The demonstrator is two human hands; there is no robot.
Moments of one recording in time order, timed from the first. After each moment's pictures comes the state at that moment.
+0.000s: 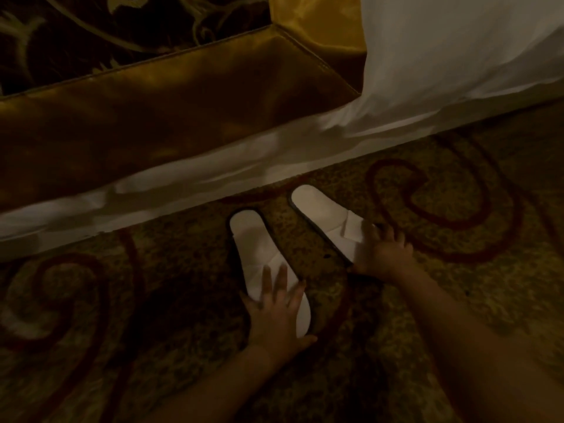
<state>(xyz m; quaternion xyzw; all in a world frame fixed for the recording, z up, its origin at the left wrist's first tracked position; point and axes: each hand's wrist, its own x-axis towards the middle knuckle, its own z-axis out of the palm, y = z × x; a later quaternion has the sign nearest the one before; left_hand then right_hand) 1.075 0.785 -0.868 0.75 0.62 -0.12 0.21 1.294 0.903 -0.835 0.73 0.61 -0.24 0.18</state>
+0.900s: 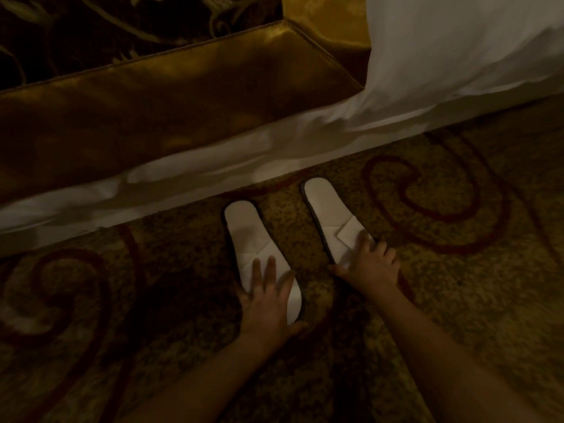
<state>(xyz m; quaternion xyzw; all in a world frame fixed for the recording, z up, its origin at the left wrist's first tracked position) 1.058 0.785 -0.867 0.74 0.63 -0.11 0.23 1.252 0.858 -0.842 0.81 0.55 -0.19 0.13</state>
